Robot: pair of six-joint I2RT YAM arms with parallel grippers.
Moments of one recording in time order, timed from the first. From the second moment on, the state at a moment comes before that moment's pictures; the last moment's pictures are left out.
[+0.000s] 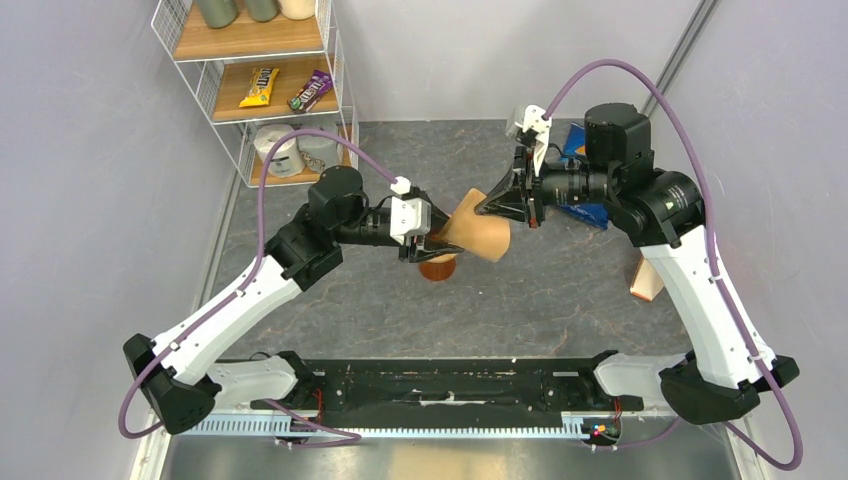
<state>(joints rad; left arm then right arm) -0.77 1.15 1.20 -0.17 0.81 0.39 0.50 1.26 1.77 -0.91 -0.83 -0.20</state>
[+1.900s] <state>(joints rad) -0.21 0.93 0.97 -0.12 0.66 -0.25 0.53 1.99 2.27 -1.35 -0.48 0.08</state>
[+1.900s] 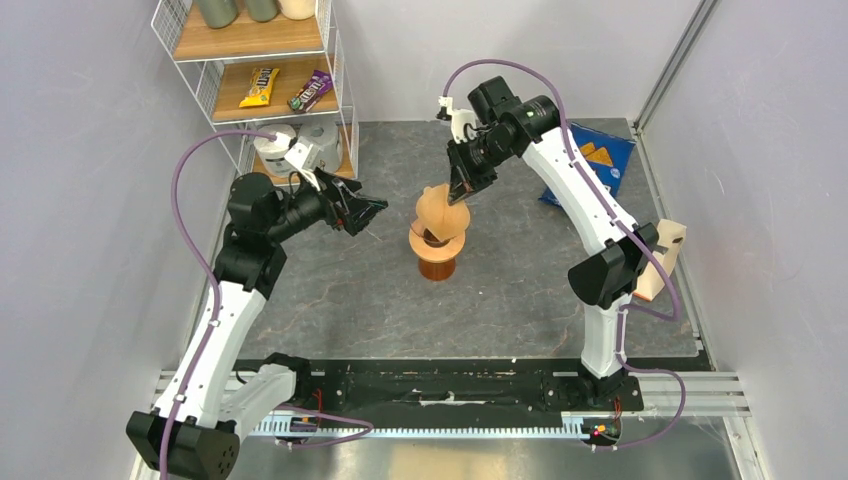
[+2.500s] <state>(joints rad) -0.20 0.97 0.98 -0.13 0.65 -0.28 0.52 1.92 2.23 -1.29 -0.39 -0.16</state>
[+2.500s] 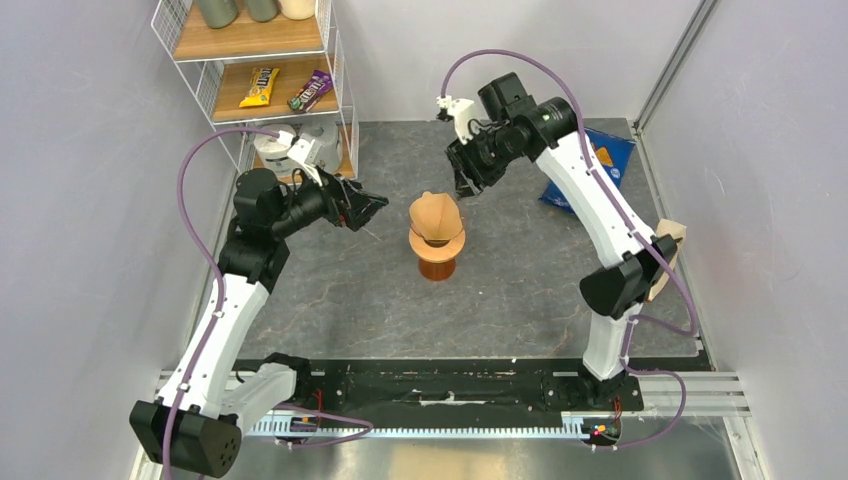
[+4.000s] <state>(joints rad) 0.03 1.03 1.00 -0.07 0.59 -0.58 0.74 1.88 1.75 -0.88 -0.16 -0.32</state>
